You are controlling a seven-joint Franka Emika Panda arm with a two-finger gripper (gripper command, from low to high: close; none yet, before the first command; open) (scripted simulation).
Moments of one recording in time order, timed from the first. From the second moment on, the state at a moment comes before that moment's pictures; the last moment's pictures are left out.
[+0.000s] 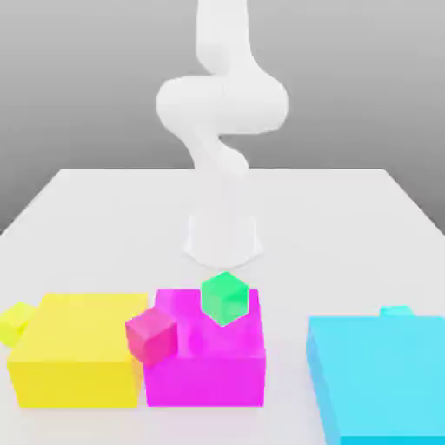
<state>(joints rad) 0.00 -0.71 0.07 -2.34 -0.01 2.35 0.87</state>
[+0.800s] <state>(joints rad) 0.20 0.16 0.56 -2.66 -0.27 2.80 1.66</state>
